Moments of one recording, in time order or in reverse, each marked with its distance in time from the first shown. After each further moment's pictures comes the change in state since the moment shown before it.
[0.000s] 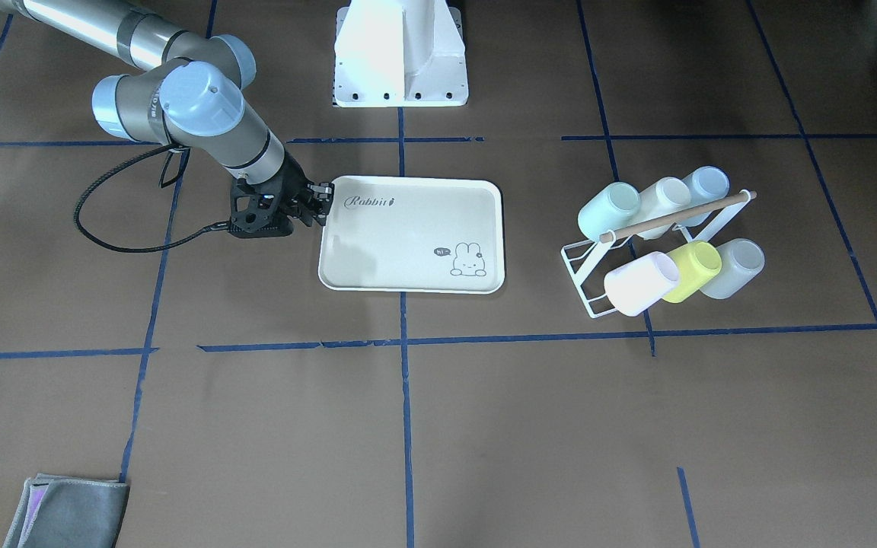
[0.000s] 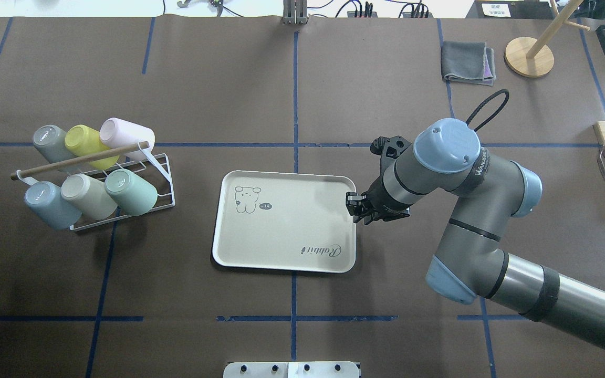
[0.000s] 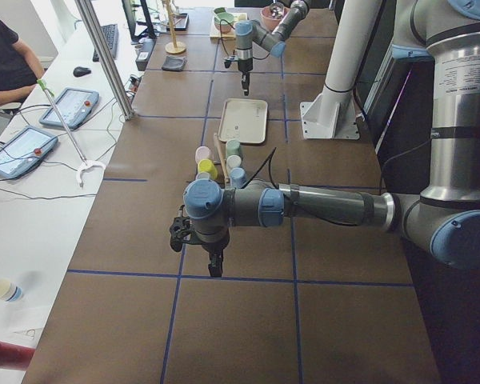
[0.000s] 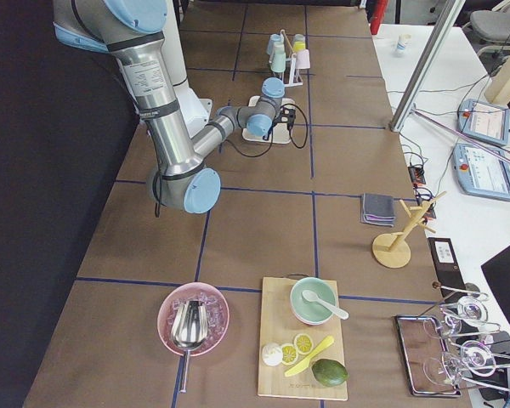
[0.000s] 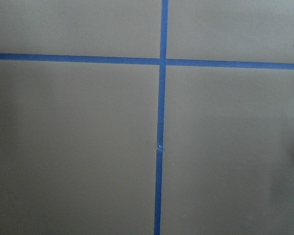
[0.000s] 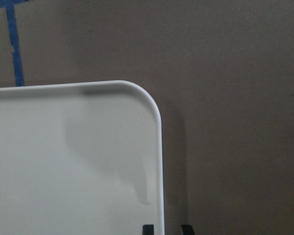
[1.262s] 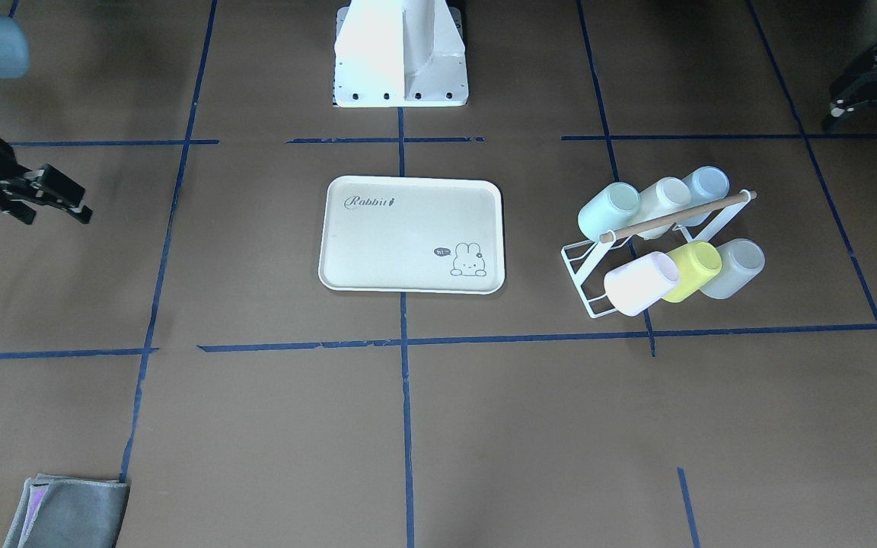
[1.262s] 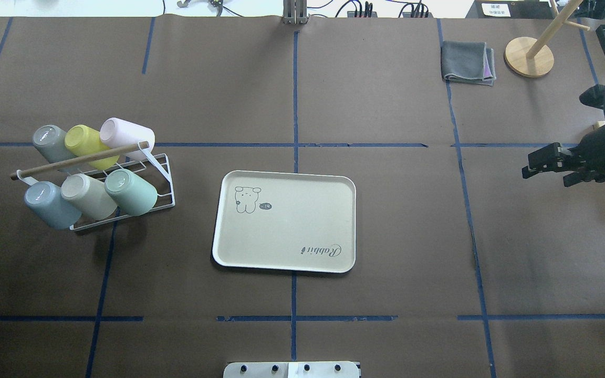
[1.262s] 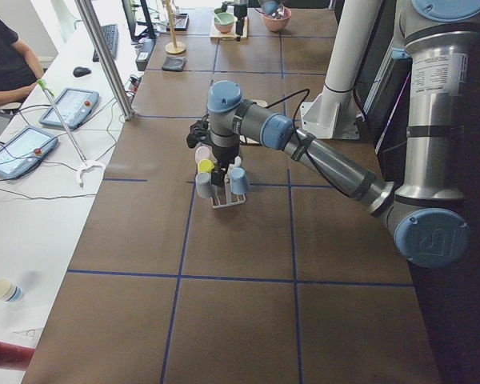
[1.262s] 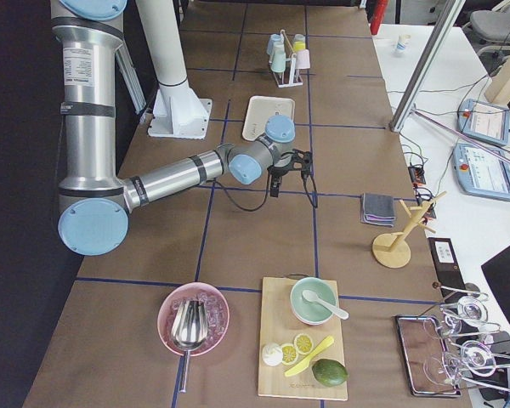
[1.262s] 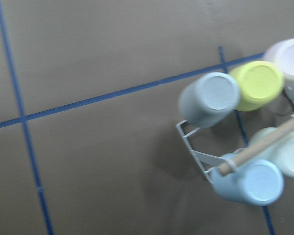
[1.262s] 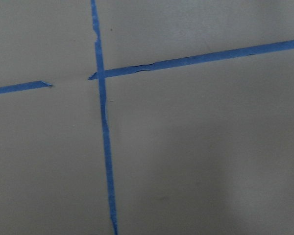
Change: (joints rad) left arm 0.299 -0.061 -0.417 0.036 0.050 -0.133; right arm 0.461 -0.497 0.217 -0.003 0.207 -0.432
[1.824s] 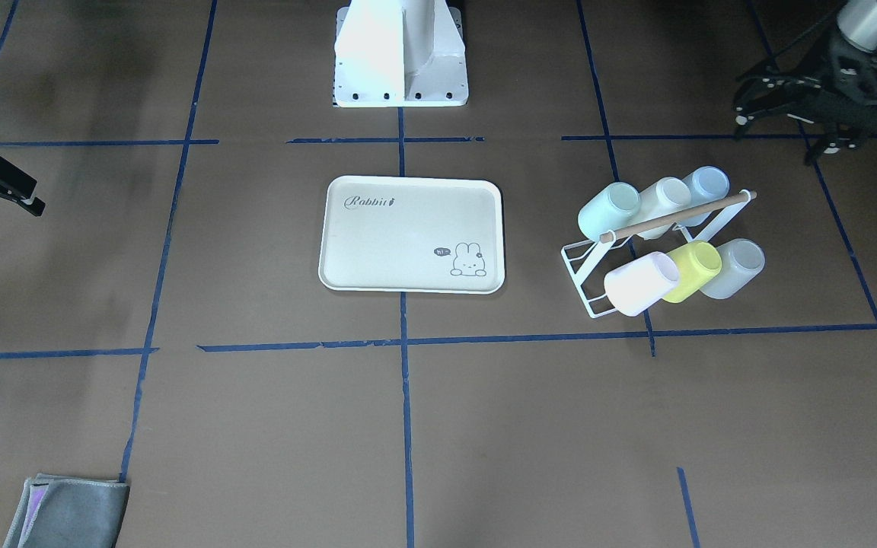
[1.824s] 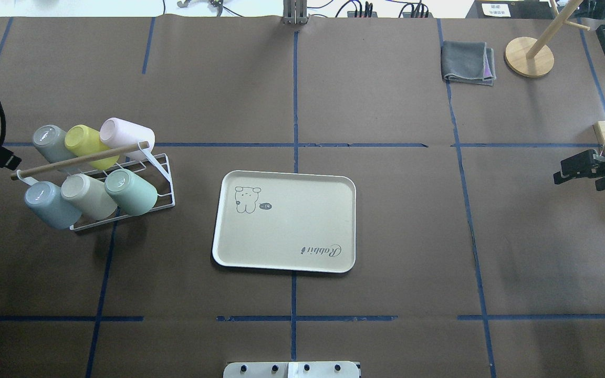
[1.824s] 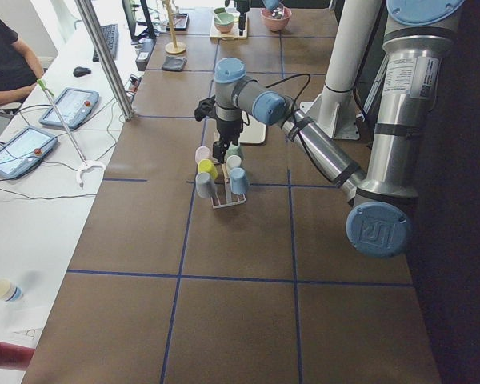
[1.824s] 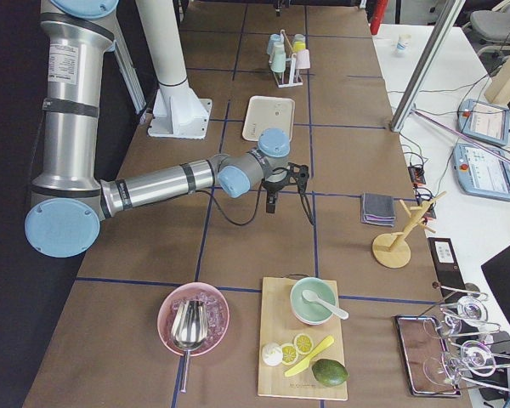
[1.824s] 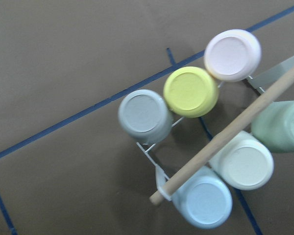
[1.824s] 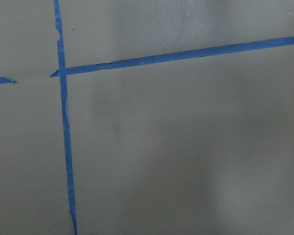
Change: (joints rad) left arm 0.215 -0.155 -0.052 0.059 0.129 -0.172; right arm 0.045 -0.061 0.004 0.001 0.004 -0.074
